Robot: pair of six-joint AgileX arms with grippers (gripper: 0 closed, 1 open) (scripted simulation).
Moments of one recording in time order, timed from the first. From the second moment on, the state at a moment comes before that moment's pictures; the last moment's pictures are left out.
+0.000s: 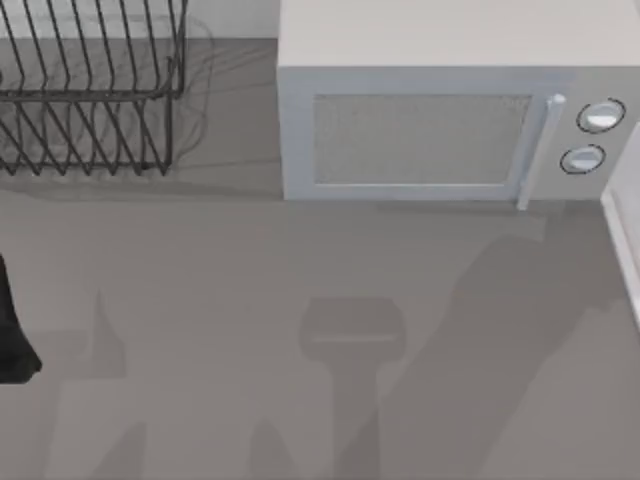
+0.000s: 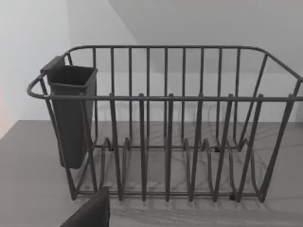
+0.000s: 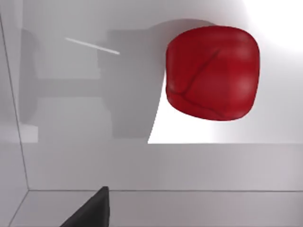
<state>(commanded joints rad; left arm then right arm) 0.00 0.00 0.00 0.00 0.00 0.00 -0.31 2.13 1.64 -1.07 0.00 -0.29</state>
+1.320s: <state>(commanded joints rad) 0.00 0.00 0.00 0.00 0.00 0.00 -0.31 2.42 1.45 -0.60 0.01 -0.29</state>
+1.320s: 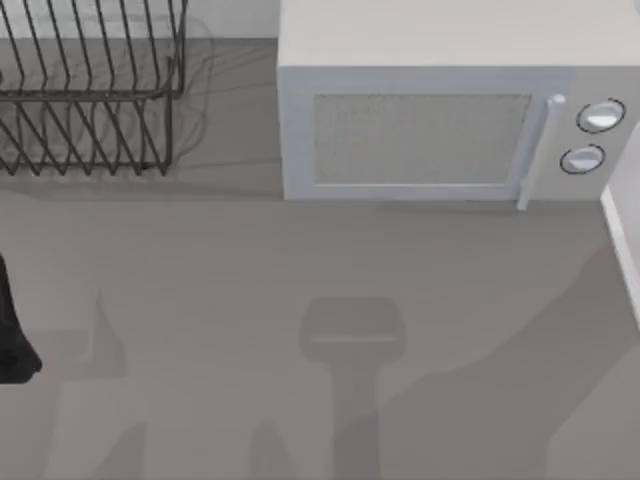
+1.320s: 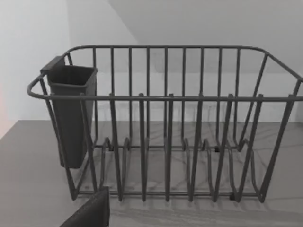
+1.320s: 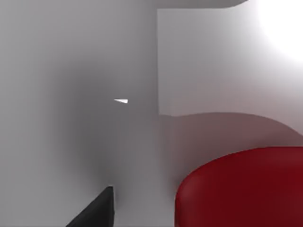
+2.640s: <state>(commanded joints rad) 0.00 0.00 0.00 0.00 0.00 0.00 -0.31 2.35 1.46 -0.63 -0.01 -0.28</state>
